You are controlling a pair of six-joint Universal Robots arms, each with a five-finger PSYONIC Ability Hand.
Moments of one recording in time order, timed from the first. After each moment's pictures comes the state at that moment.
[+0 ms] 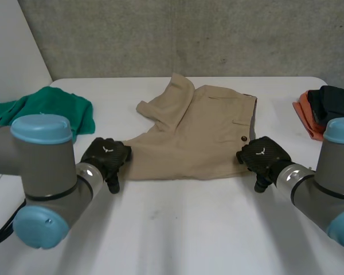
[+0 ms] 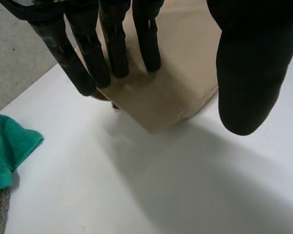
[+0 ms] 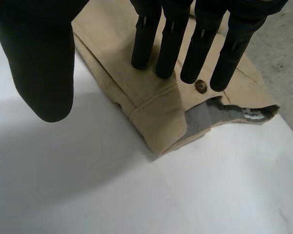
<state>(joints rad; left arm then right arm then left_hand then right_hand) 4.24 -2.07 -1.54 3.16 -1.61 3.54 1.86 -1.07 1.63 -0.12 1.31 2.44 0.46 0.47 0.47 0.45 0.28 0.56 0.56 0.56 0.56 0.36</state>
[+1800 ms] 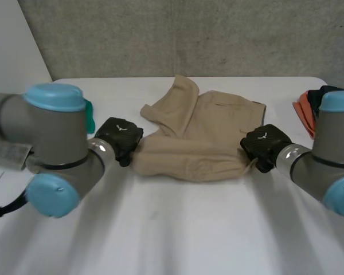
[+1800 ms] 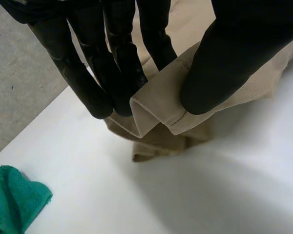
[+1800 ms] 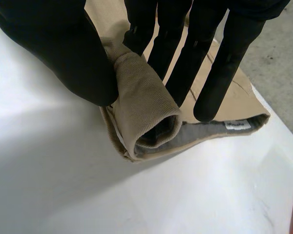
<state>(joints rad) 4.20 -2.15 -1.26 3.00 -1.58 3.58 1.87 -1.01 1.39 0.10 1.35 2.47 1.14 1.19 1.19 1.19 0.98 1.09 1.15 1.20 1.20 0.99</state>
